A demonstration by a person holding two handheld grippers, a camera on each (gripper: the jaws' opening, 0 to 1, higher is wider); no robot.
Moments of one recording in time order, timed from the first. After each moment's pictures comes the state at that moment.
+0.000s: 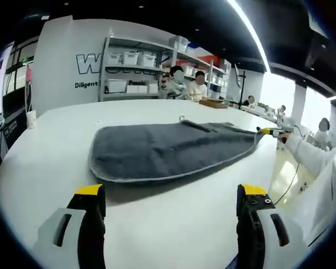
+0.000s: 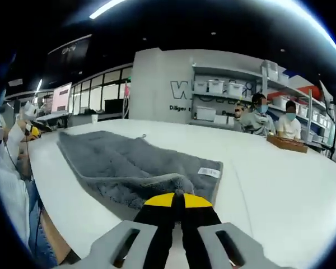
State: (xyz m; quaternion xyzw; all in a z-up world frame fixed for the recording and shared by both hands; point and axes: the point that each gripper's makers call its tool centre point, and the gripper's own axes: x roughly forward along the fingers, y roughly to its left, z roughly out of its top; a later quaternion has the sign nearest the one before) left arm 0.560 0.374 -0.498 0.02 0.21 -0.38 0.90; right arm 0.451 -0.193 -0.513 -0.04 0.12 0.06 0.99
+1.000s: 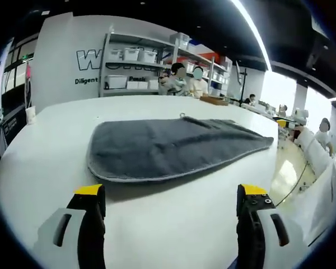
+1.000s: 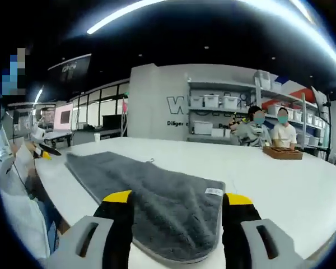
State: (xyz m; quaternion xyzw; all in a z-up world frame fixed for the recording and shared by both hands) left arm 0.562 0.372 -0.508 0.02 0.22 -0.38 0.90; right arm 0.417 -0.152 -0.442 -0.03 0.08 0.06 0.99
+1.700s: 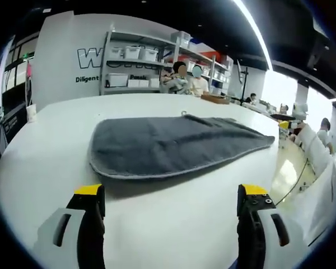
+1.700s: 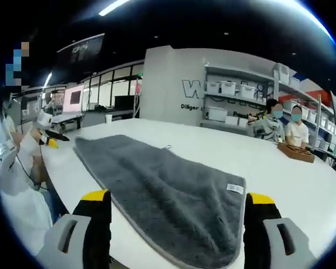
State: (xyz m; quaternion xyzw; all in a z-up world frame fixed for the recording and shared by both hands) left arm 0.564 0.375 -0.512 0.02 0.23 -0.38 0.90; right arm 0.442 -0.115 -0.454 -0.05 0.14 0.10 0.98
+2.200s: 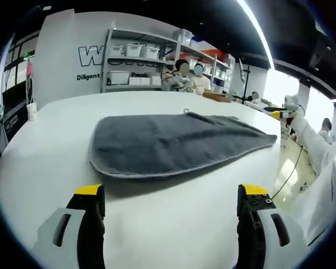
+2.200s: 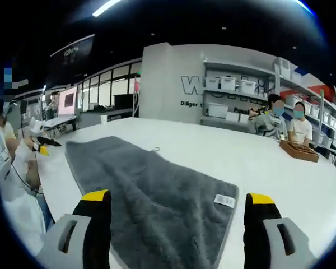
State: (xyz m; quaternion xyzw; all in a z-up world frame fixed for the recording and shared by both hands) left arm 0.569 0.376 -0.517 0.02 0.24 -0.37 0.90; right arm 0.511 -0.168 -0.453 -0.03 0.18 0.11 0.98
